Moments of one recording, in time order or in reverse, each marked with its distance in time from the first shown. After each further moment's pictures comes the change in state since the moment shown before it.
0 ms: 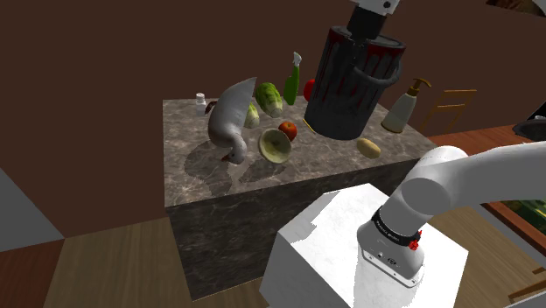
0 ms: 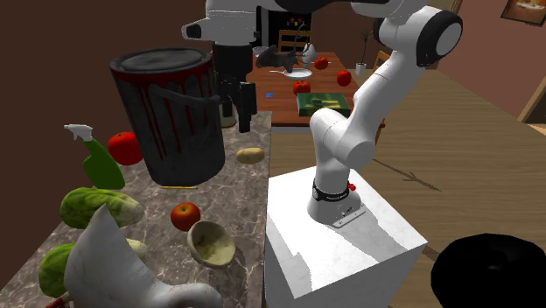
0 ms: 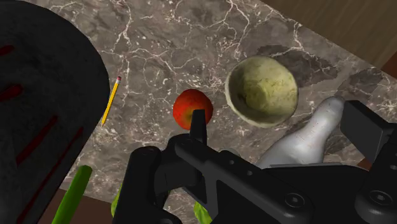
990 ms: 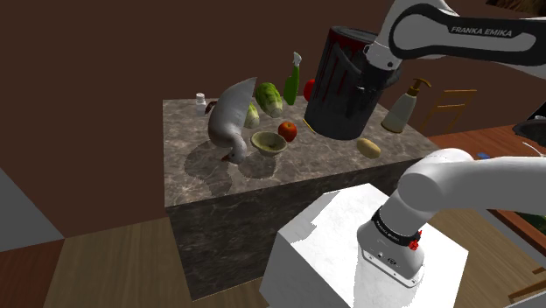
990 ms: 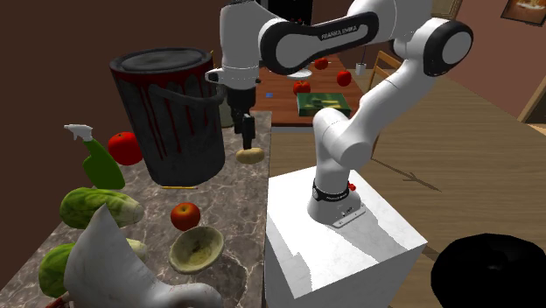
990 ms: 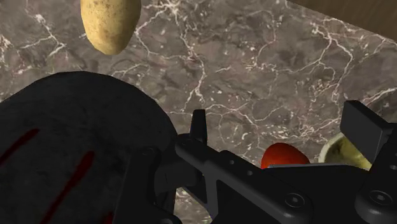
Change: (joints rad) arm -0.136 -0.149 -0.142 -0.385 -0.147 0.212 -0.083
